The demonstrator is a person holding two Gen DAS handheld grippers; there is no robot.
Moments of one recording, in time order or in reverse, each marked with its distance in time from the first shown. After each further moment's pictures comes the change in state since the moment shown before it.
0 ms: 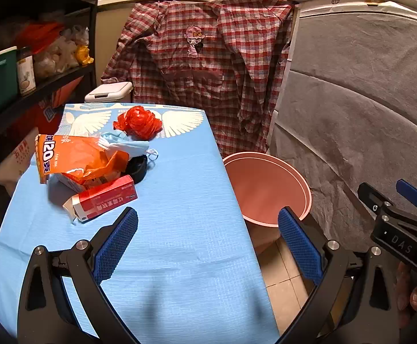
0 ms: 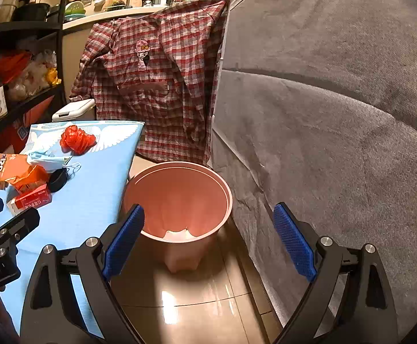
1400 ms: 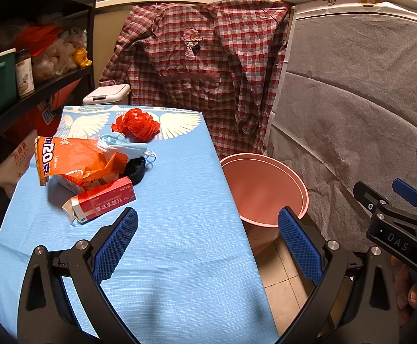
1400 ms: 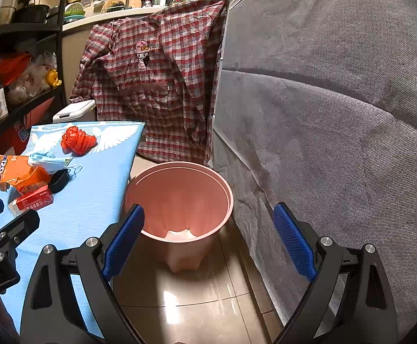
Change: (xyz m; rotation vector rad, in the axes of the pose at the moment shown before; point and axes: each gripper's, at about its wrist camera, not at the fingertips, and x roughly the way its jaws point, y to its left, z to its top) left arm -0.003 -0.004 -0.001 0.007 -0.006 -0.007; right arm -0.001 0.000 0.001 0.000 0.000 0.006
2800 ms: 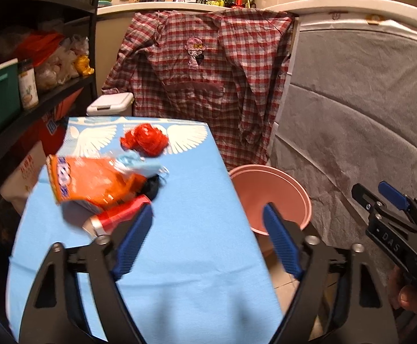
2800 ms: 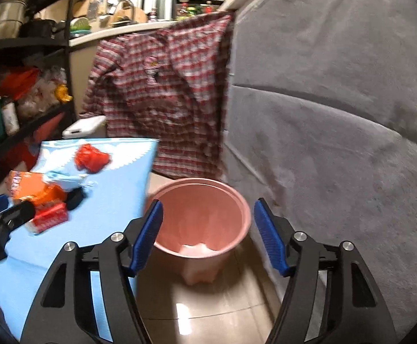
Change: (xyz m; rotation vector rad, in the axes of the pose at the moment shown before) left arm -0.022 0.033 0.036 0.016 -0.016 -0.004; right arm -0.014 0.021 0.016 0.022 -0.069 0.103
